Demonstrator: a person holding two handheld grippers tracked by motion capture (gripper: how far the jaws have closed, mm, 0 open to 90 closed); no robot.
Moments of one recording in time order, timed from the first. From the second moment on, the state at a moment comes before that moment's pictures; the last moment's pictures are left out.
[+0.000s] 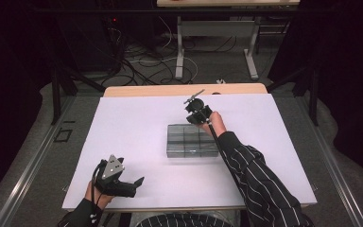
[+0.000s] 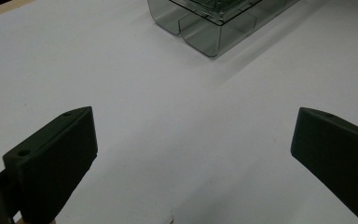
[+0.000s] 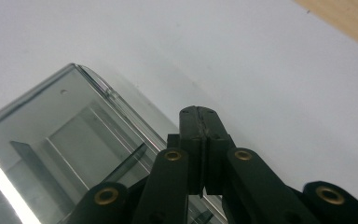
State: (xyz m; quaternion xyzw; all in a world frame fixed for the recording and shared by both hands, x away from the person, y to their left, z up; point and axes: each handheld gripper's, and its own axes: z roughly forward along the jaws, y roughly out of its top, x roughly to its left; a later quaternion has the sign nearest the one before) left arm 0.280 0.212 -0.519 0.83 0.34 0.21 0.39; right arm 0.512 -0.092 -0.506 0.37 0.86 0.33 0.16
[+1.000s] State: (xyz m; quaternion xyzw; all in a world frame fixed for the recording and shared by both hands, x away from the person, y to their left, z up) left arm 0.280 0.210 -0.520 0.83 0.34 0.21 0.38; right arm 0.391 -0.180 -0.488 0.32 0.87 0.38 0.06
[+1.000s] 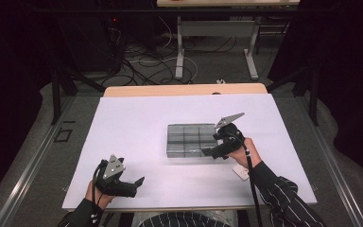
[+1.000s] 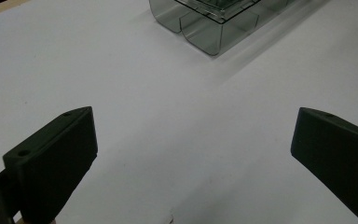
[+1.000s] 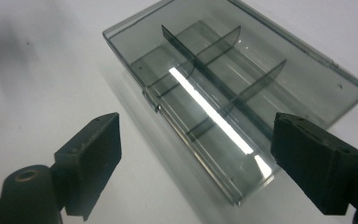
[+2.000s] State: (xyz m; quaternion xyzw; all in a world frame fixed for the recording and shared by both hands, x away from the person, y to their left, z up) left arm 0.279 0.210 -0.520 0.83 0.34 0.21 0.38; right arm 0.343 -0.195 -0.503 0.31 0.86 0.40 0.06
